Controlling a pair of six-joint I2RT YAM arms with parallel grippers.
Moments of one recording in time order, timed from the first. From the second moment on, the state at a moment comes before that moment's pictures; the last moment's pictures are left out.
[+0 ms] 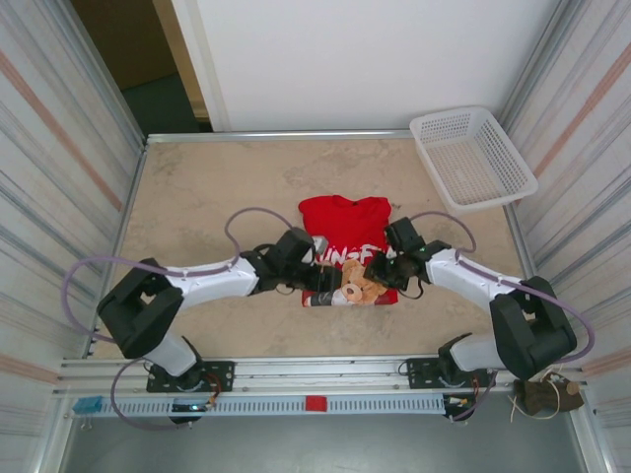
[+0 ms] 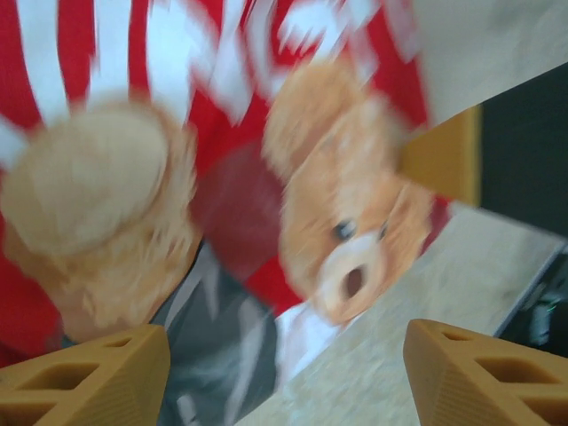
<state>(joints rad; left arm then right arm) -0.87 1.57 0.78 -0.09 0.30 -0.69 0.50 1.35 0.65 -0.45 -0.26 0.86</state>
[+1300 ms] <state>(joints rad) -0.35 1.96 1.28 -0.25 0.53 -0.47 0.07 1.85 1.20 -0.44 -0.48 0.54</state>
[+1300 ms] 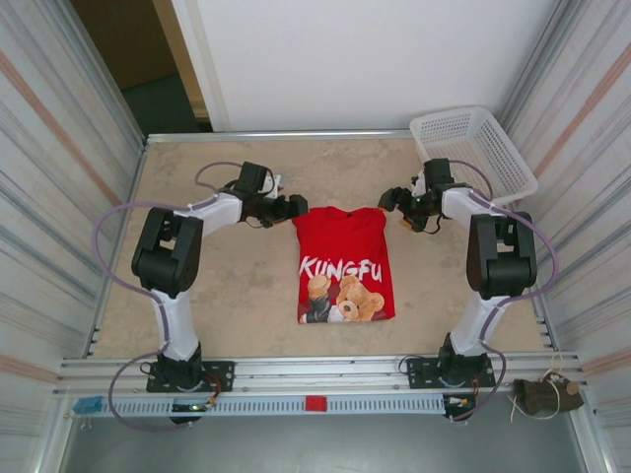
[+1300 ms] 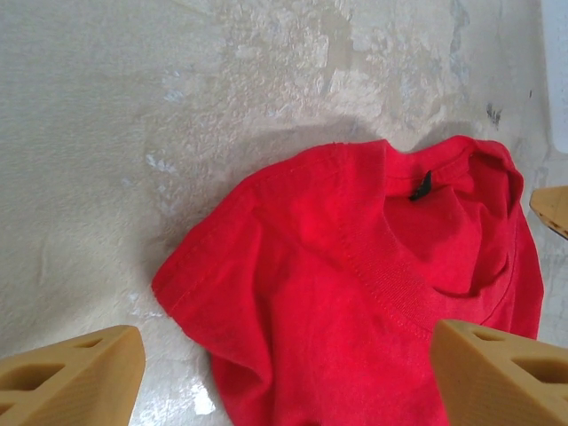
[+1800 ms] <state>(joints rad) -0.42 2.02 1.28 -0.21 0.56 -0.50 0.17 1.93 1.21 -0.40 -0.49 0.54</state>
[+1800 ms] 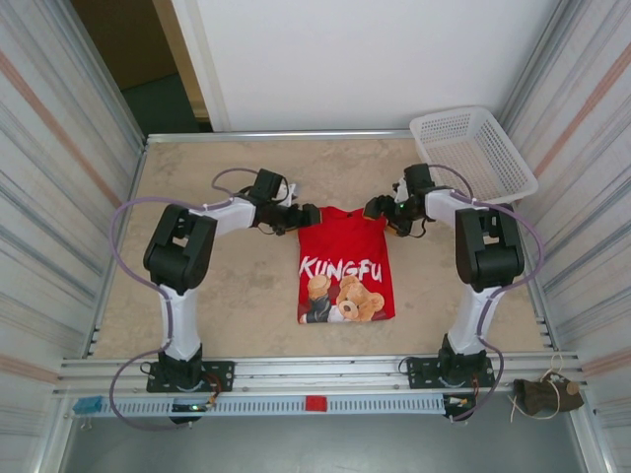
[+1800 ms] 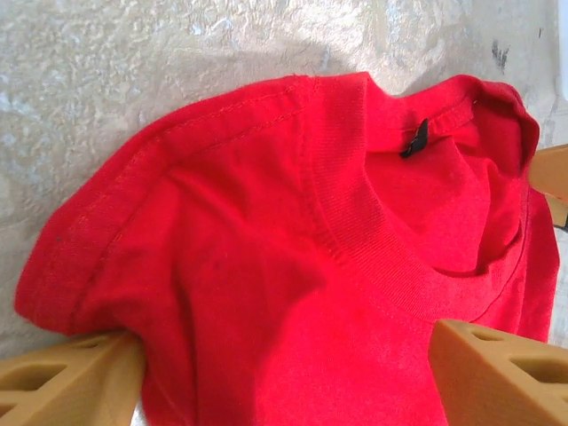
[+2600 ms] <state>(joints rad) -0.45 2.10 1.26 0.00 0.60 -0.63 0.22 2.01 1.21 -0.27 -0.55 0.60</state>
